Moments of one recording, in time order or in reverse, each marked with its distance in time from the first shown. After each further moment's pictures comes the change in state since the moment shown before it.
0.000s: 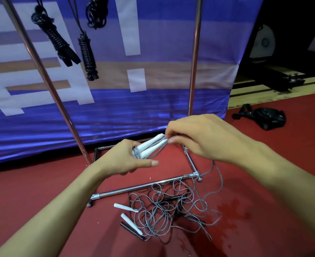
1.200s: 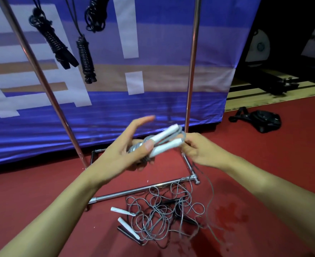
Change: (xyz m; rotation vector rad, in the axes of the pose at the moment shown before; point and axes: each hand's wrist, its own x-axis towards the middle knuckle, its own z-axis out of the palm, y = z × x) left_hand -0.027 0.023 -0.006 -0.411 -0.005 0.442; right_hand -0.002 0.036 0.071 0.713 -0.004 0.191
